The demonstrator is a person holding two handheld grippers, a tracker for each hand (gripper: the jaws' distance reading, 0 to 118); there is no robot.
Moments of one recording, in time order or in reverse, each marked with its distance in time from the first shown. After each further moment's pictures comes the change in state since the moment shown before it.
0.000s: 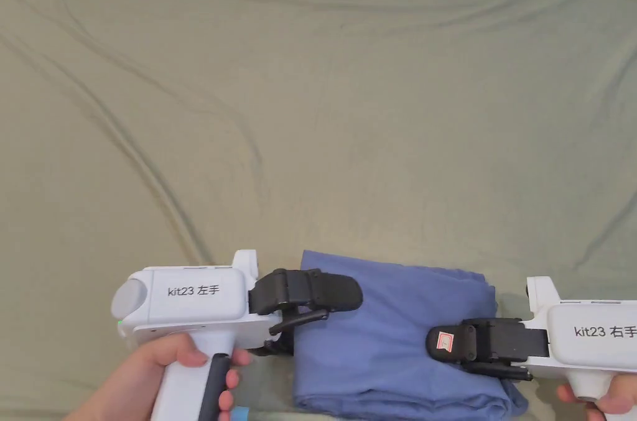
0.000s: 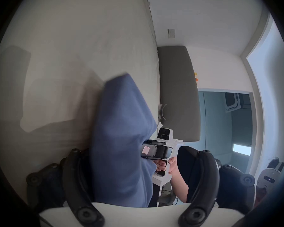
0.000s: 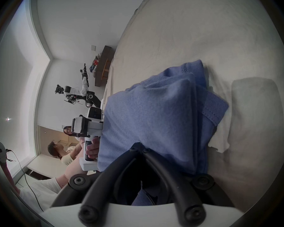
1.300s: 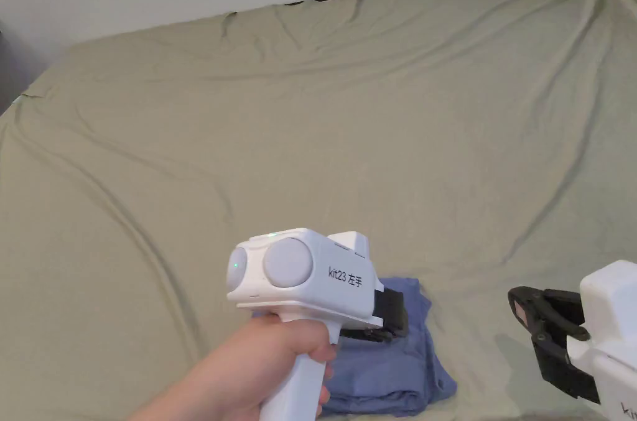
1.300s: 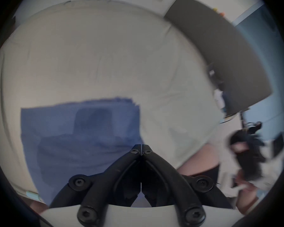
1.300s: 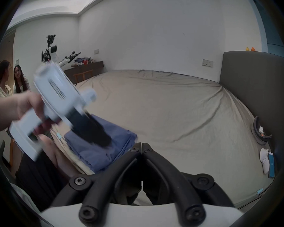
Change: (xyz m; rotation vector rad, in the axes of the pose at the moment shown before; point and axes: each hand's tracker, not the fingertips) left arm 0.192 -0.084 -0.145 -0.055 0.685 -0.536; right arm -0.152 -0.118 0.139 0.486 -0.683 0.804
